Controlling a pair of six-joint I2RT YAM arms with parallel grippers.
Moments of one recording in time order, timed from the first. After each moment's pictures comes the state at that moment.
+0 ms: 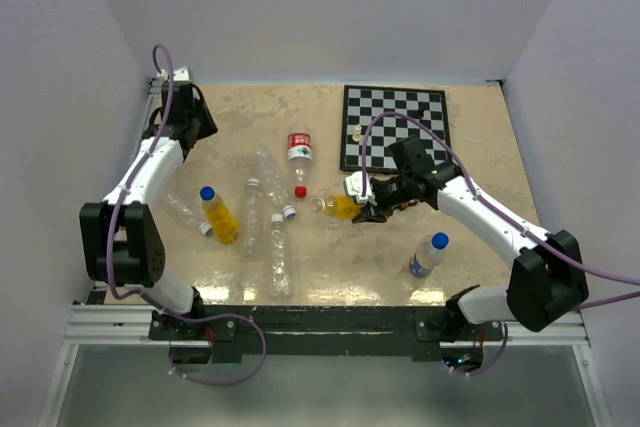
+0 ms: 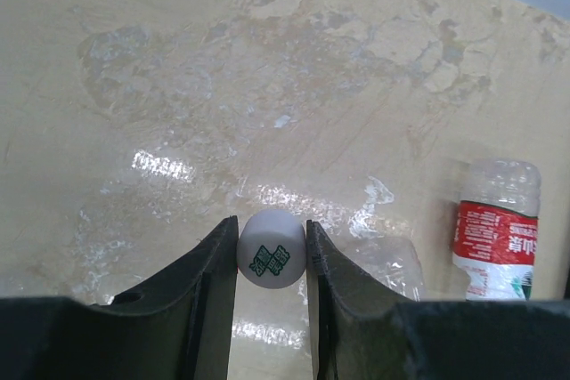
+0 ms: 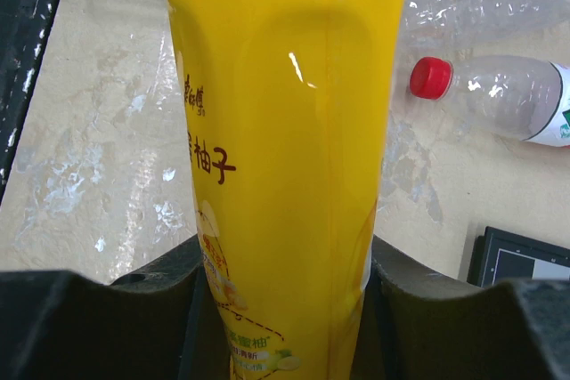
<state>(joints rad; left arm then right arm) -0.03 1.55 1.24 -0.28 -0.11 -0.33 0.49 1.37 1.00 -0.64 -0.83 -1.11</state>
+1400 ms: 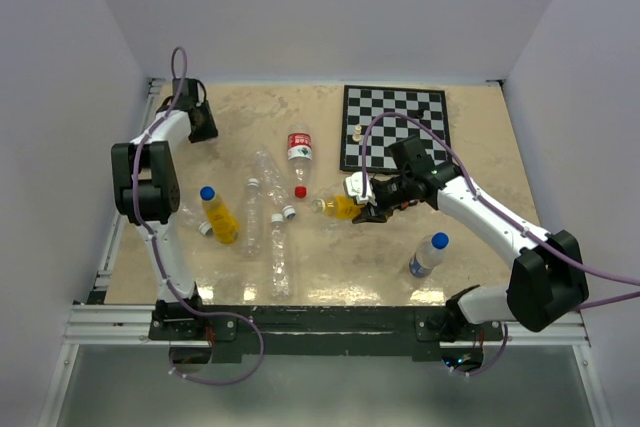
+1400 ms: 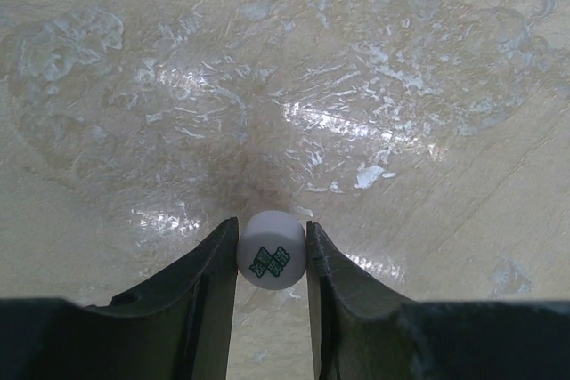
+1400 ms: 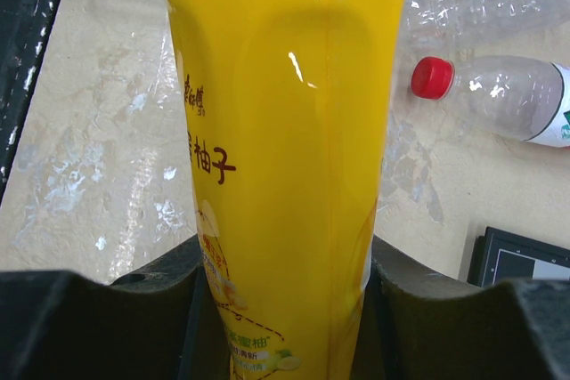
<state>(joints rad) 0.07 2.10 1.59 -0.38 -0.03 -0.25 0.49 1.37 1.00 -0.64 -0.83 -1.12</state>
